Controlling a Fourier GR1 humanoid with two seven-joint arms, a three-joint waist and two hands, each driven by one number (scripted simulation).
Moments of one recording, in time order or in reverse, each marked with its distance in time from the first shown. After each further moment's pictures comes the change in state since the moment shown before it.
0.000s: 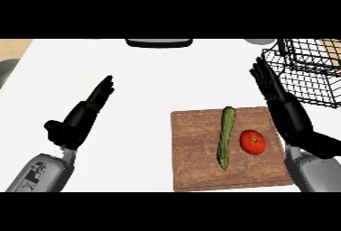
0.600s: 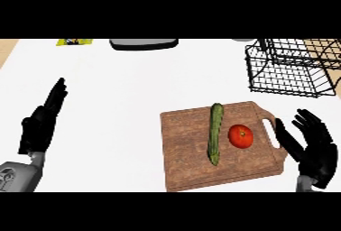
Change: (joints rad) left arm 0.083 0.103 0.131 0.069 -0.103 0.184 0.025; right arm 0.292 0.191 -0.275 0.087 0.036 -0.581 0.169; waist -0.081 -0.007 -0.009
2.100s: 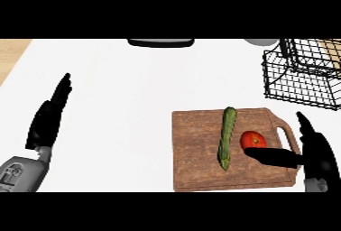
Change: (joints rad) left arm -0.040 -0.025 -0.017 -0.021 -0.071 0.031 0.074; right arm -0.065 -0.223 0.314 -0.432 0.557 0.282 1.283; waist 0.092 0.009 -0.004
